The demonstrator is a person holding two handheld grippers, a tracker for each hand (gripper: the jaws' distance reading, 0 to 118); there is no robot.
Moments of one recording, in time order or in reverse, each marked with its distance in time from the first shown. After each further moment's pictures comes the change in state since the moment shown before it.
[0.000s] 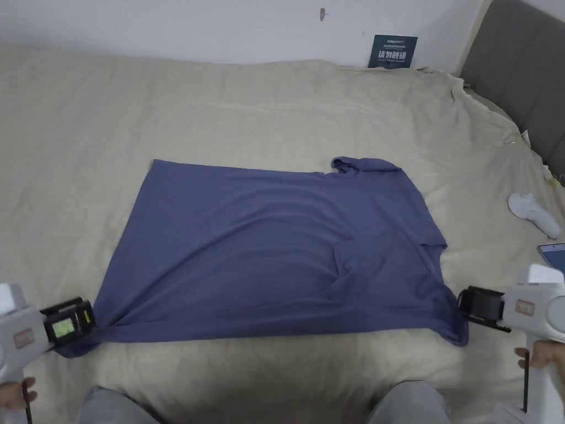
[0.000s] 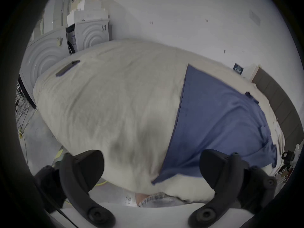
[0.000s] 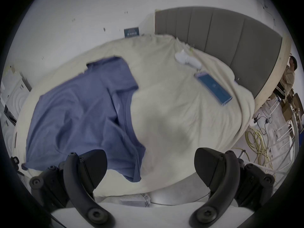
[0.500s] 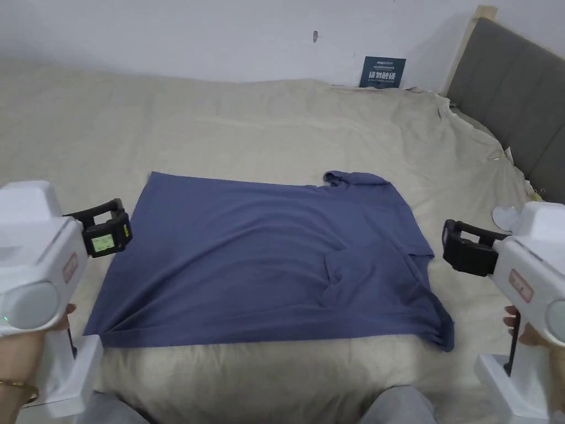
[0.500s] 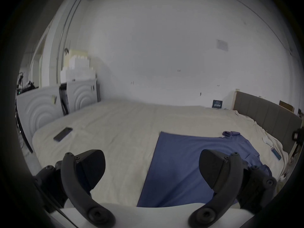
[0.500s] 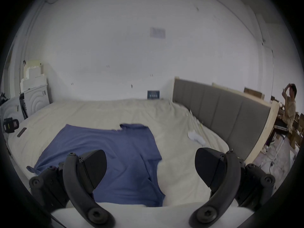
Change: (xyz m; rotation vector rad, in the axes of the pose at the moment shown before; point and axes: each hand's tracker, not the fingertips) left arm 0.093 0.042 0.075 0.520 -0.081 -0.187; right arm -0.061 0.011 0.122 0.581 0.083 0.183
